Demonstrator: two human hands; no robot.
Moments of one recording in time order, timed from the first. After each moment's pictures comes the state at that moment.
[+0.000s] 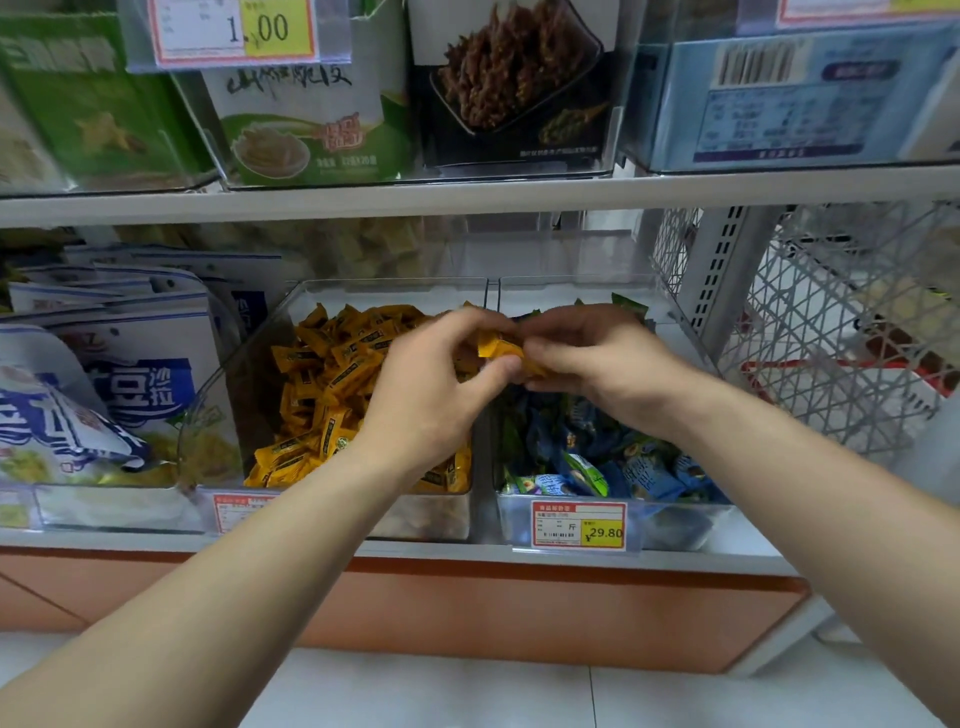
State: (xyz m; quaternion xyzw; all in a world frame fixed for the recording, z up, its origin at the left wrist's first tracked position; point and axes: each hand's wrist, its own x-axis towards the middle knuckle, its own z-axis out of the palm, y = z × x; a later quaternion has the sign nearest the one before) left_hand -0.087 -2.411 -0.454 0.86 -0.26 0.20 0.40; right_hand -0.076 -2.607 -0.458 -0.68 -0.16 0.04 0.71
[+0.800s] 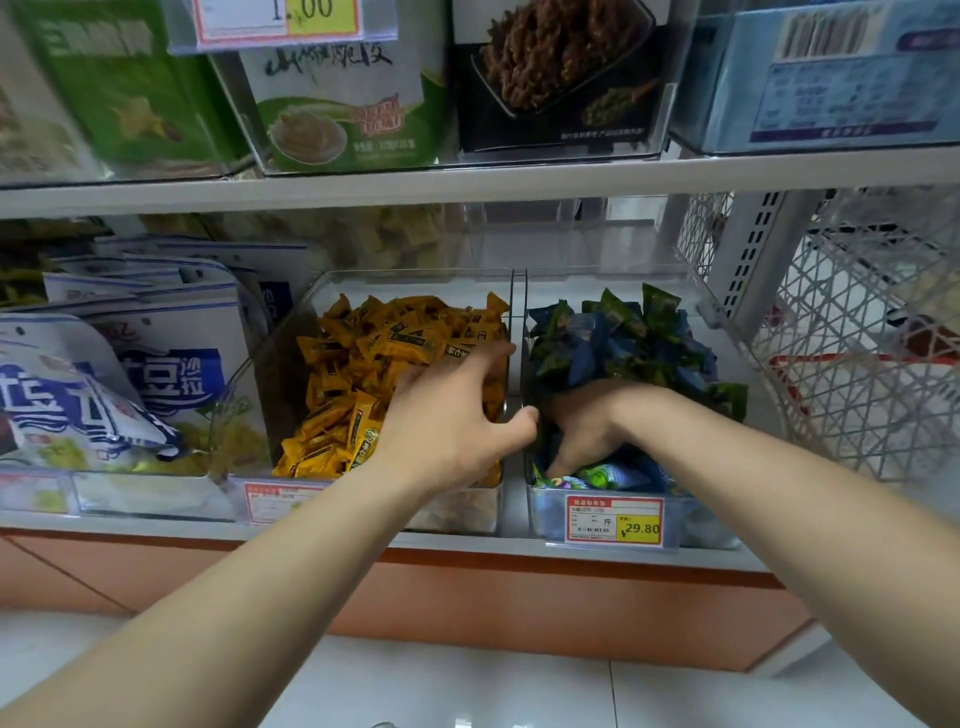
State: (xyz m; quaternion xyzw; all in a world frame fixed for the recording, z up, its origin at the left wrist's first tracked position) left_hand -0.093 -2.398 -0.476 0.95 -0.16 0.09 0.23; right_hand -0.037 -2.577 -0.494 -0.94 -0.15 0.31 -0.01
